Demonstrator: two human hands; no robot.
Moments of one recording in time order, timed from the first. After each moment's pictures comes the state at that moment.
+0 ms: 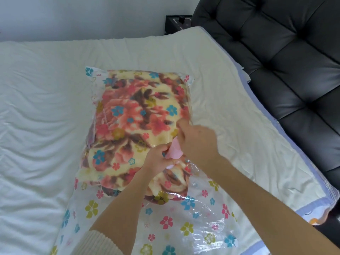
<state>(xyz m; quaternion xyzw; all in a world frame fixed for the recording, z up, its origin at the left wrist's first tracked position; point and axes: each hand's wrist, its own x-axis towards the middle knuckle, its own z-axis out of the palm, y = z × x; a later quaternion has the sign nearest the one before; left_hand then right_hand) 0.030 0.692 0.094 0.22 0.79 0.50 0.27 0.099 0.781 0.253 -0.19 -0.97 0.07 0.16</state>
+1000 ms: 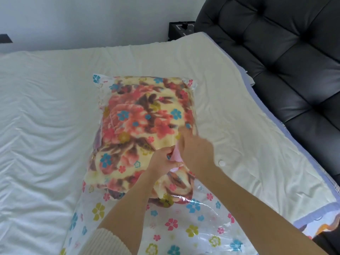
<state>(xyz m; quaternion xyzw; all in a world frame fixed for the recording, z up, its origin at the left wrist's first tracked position) 0.030 0.689 0.101 0.23 0.79 0.50 0.26 0.099 0.767 0.238 -0.21 -0.96 0.07 0.18</state>
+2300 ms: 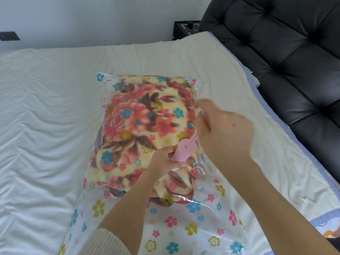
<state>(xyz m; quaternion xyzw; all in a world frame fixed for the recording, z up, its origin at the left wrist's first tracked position) 0.027 0.690 0.096 0.22 0.79 0.51 0.28 0.109 0.786 0.293 -0.17 -0.91 0.03 0.36</state>
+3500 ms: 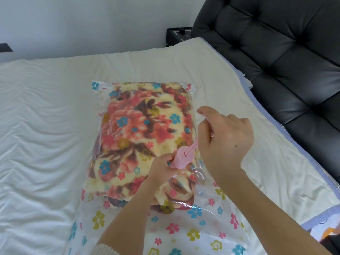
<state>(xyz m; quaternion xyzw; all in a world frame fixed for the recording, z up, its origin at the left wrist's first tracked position) 0.032 0.689 0.100 0.23 0.79 0.51 0.26 0.110 0.784 0.284 -0.18 -0.90 0.01 0.40</state>
